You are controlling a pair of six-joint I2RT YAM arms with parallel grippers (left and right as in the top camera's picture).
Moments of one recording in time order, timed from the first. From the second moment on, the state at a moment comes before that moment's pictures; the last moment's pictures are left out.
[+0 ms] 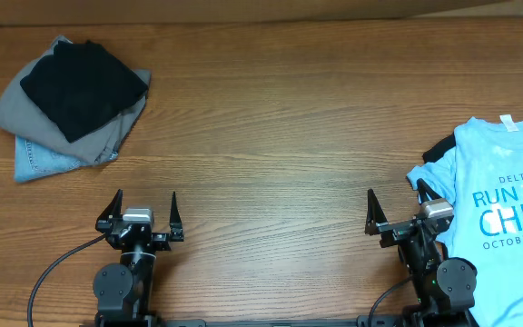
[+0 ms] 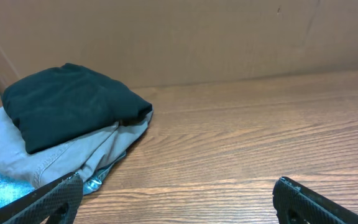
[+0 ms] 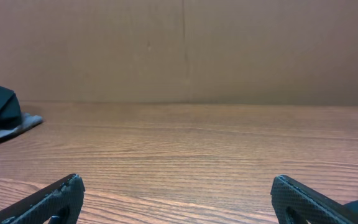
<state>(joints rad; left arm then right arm) 0.01 0.02 0.01 -0.08 0.03 0.06 0.12 0.01 0.02 -0.03 -0.10 0.07</state>
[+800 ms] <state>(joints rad) 0.01 0.02 0.01 -0.01 0.11 0.02 0.11 0.01 0.02 -0.01 -0.18 0.07</state>
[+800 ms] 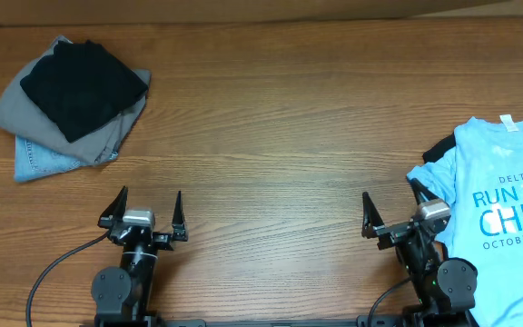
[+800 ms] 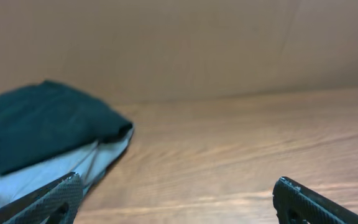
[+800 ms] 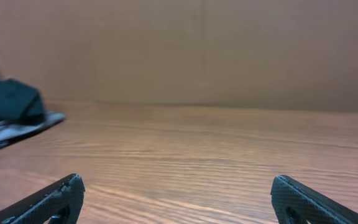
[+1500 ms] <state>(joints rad) 0.01 0.52 0.67 -0.52 0.09 0.00 0.11 0.46 0.50 -0.49 -0.28 0.23</state>
